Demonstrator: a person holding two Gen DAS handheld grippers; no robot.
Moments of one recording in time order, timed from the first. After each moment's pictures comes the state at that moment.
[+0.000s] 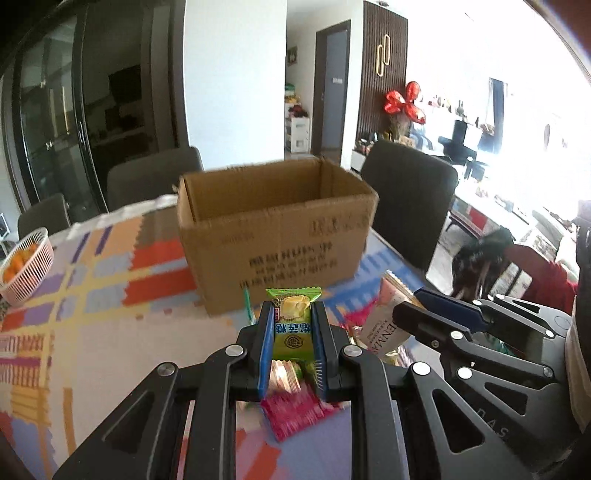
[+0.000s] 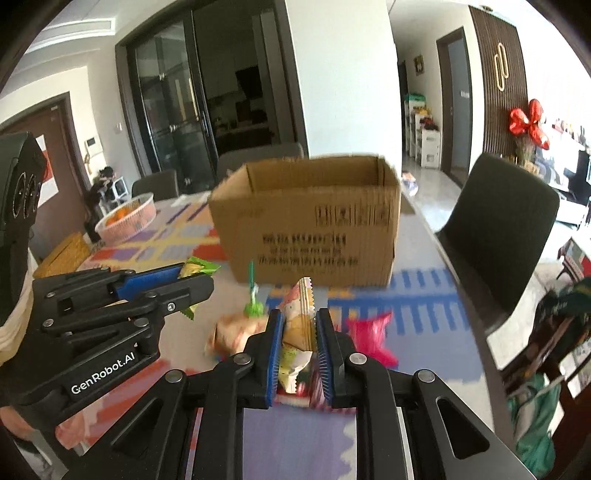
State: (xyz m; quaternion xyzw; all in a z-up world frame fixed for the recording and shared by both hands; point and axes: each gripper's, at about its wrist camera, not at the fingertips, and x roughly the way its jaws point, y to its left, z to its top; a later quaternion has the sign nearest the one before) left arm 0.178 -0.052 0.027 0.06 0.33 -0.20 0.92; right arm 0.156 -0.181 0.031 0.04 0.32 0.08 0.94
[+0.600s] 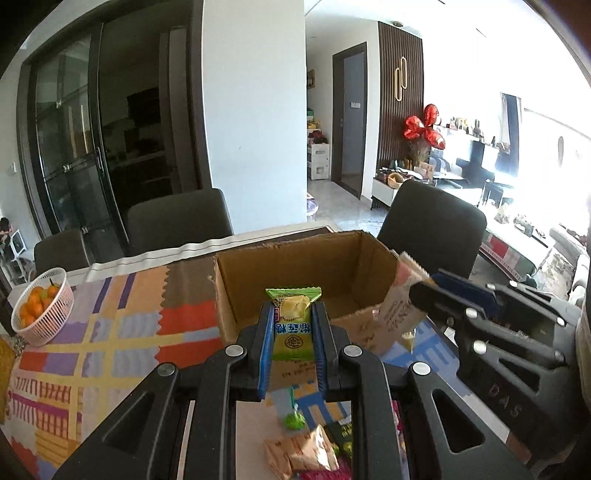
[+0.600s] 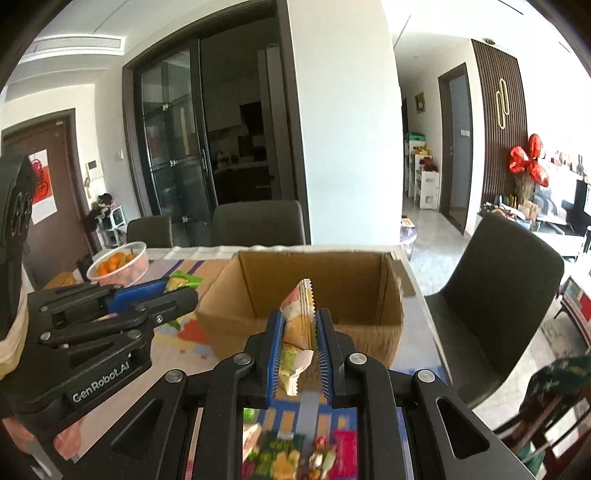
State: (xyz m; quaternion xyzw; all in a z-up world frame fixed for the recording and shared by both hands) left arm 0.249 -0.042 0.081 0.06 0.29 -0.17 0.94; right arm 0.235 -0.180 0.097 0.03 0.25 0.07 0.96
